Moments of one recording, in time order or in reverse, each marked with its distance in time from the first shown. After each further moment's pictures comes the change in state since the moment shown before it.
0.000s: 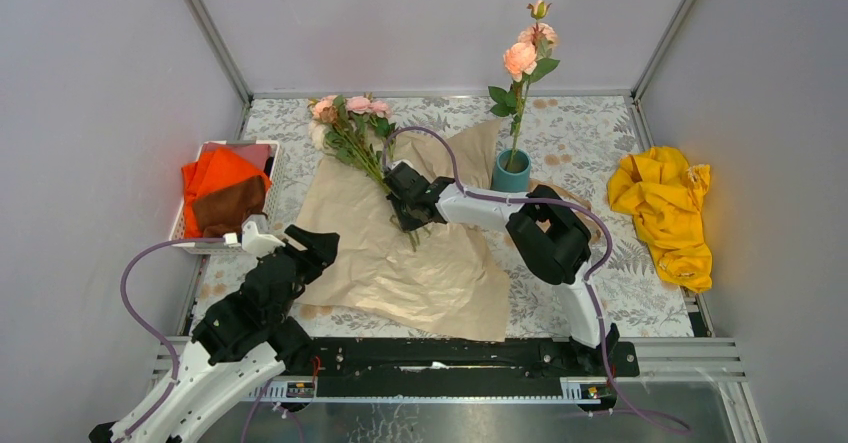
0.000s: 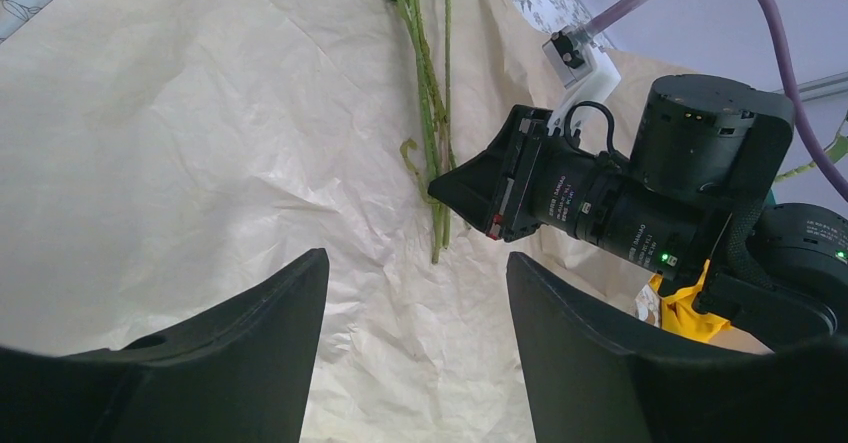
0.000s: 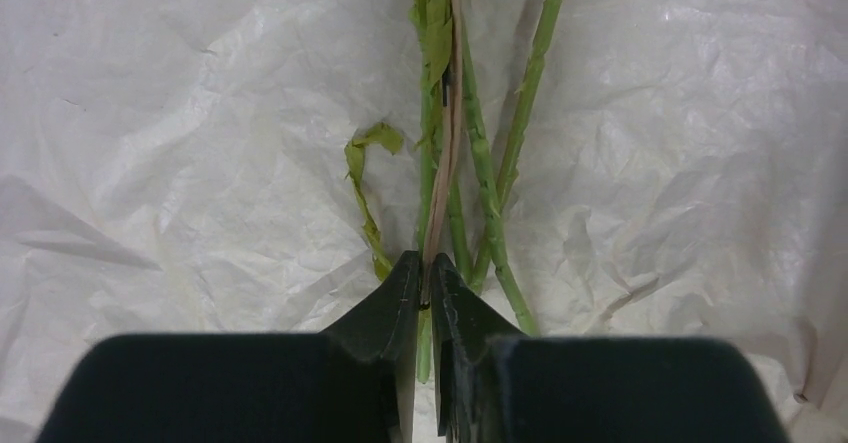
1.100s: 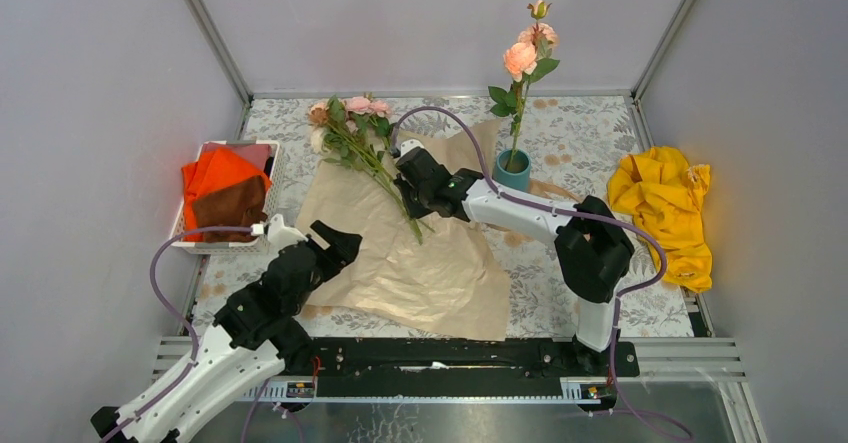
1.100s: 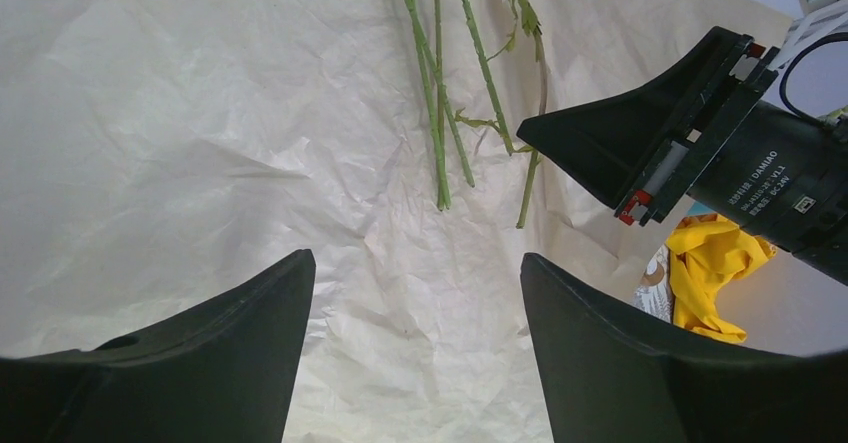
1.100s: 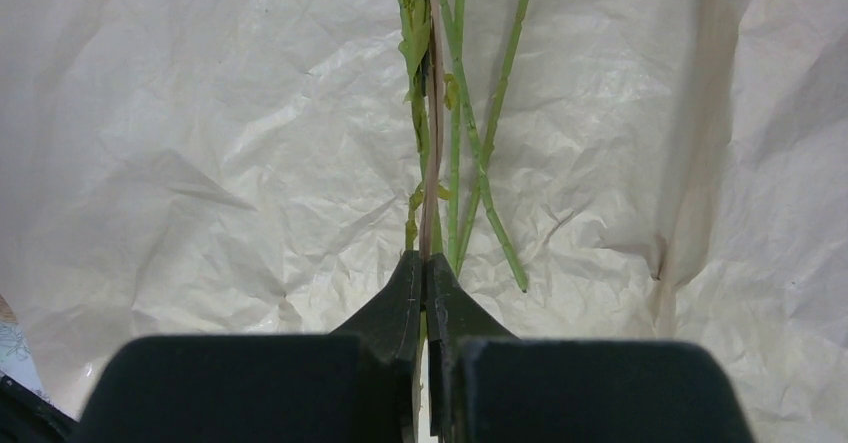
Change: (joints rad) left arm 0.000 0.130 -0.066 0.145 0.117 -0.007; right arm -0.003 -0.252 -0.083 0.001 0.022 -0.038
